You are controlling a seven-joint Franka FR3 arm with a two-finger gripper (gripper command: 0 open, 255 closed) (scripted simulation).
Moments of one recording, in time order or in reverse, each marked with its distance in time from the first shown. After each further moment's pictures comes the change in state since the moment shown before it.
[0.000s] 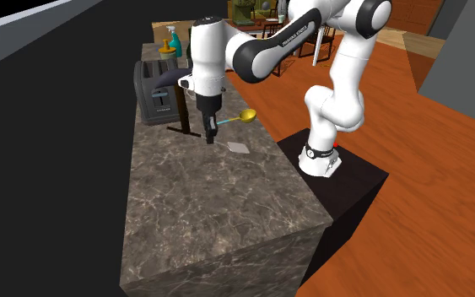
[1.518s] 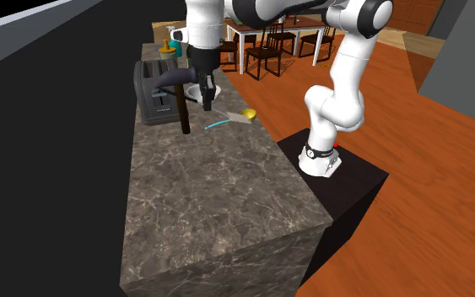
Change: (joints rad) arm 0.001 -0.016 0.002 0.295 0.001 -0.311 -0.002
